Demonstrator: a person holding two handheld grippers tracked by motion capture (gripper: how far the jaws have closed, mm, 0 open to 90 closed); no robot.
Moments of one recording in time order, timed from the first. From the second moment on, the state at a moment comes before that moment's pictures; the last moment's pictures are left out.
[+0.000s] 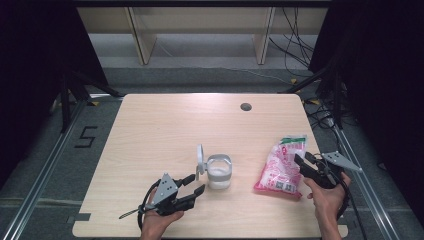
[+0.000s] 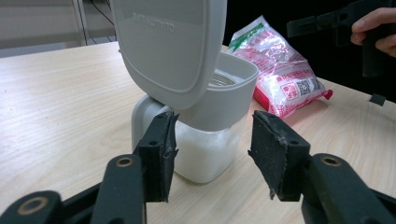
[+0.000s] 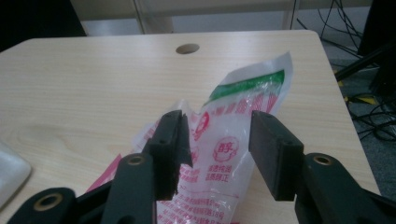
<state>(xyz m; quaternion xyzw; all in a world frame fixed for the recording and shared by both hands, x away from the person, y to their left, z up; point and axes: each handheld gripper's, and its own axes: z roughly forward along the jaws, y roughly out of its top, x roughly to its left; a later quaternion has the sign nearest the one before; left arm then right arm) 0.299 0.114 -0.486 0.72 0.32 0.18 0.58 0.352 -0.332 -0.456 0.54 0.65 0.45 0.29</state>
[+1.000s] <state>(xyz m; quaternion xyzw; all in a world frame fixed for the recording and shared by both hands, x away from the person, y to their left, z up) 0.314 0.121 -0.481 0.74 0.31 0.21 0.56 0.319 -0.279 -0.453 0.48 0.69 0.48 0.26</state>
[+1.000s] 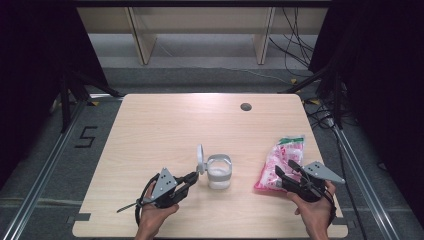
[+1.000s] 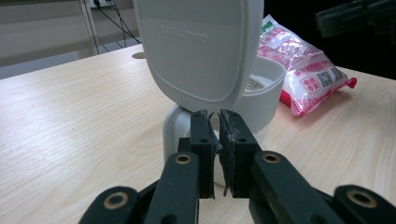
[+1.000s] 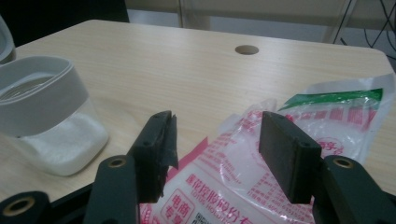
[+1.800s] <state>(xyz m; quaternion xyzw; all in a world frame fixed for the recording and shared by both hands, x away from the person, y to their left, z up) 0.319 0.125 -0.466 0.73 0.31 0.23 0.57 0.298 -0.260 -0.468 0.43 0.75 0.45 0.23</state>
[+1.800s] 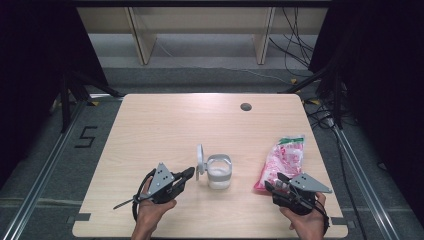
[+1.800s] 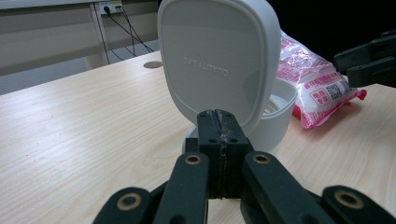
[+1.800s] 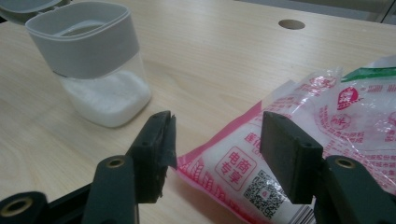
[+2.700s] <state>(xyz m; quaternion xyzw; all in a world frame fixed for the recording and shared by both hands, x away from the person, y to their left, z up) 0.329 0.113 -0.454 0.73 0.31 0.24 0.56 0.293 -0.249 -0.472 0.41 0.76 0.45 0.23</state>
